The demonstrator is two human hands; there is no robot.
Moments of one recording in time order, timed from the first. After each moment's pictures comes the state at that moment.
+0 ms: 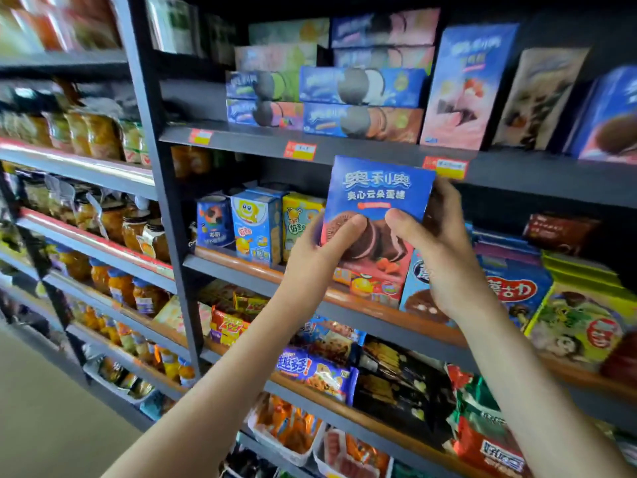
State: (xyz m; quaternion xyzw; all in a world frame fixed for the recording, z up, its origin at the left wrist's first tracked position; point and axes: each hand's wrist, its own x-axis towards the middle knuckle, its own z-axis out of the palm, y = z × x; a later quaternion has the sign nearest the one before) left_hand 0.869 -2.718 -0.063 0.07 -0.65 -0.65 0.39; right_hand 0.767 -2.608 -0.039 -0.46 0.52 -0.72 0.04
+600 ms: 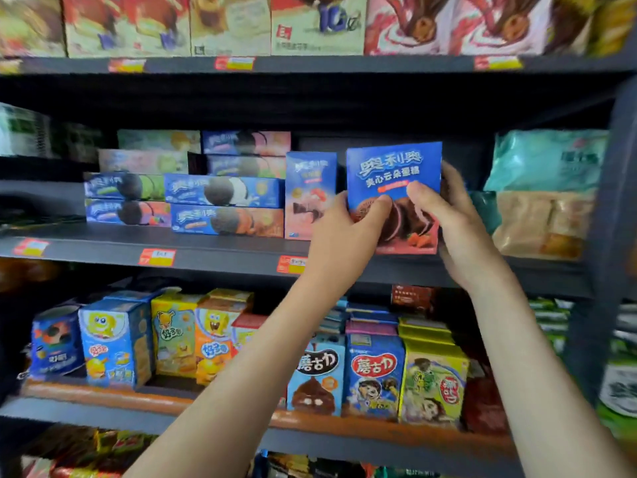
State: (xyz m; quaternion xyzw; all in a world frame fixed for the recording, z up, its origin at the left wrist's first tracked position) left_hand 0.752 -2.601 0.079 -0.02 -0.74 -0.53 0.41; right_hand 0.668 -2.483 0.088 -0.44 0.53 -0.71 -0.11
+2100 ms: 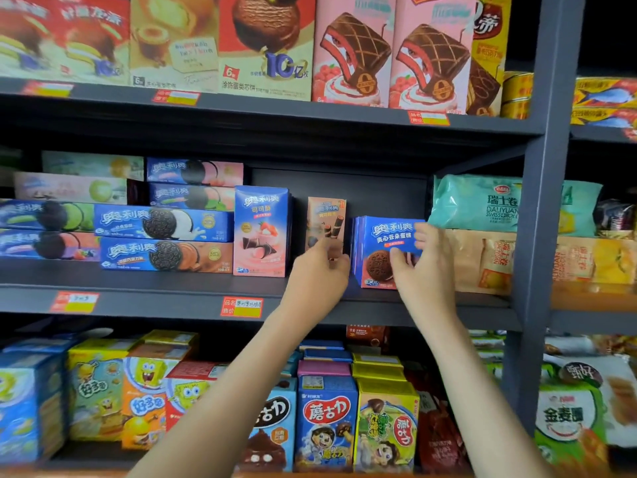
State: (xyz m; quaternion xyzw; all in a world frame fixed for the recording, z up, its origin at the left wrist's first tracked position) left_hand 0.692 -2.599 0.077 -0.03 -0.83 -0.40 0.38; right_hand 0.628 -2.463 0.072 -0.21 0.72 -0.48 -0.46
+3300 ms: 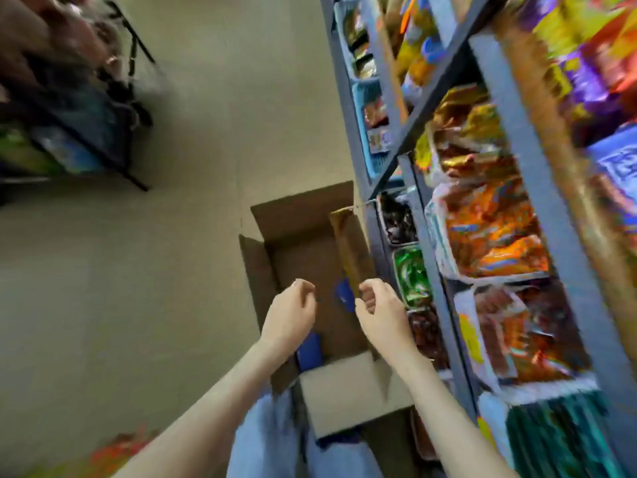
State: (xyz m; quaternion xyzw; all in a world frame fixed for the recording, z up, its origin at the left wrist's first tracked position) left_hand 1.025 -2.671 -0.612 0.78 -0.44 -0.42 0.15; right_hand 0.866 -2.695 -0.624 -0.63 0.66 -0.14 0.39
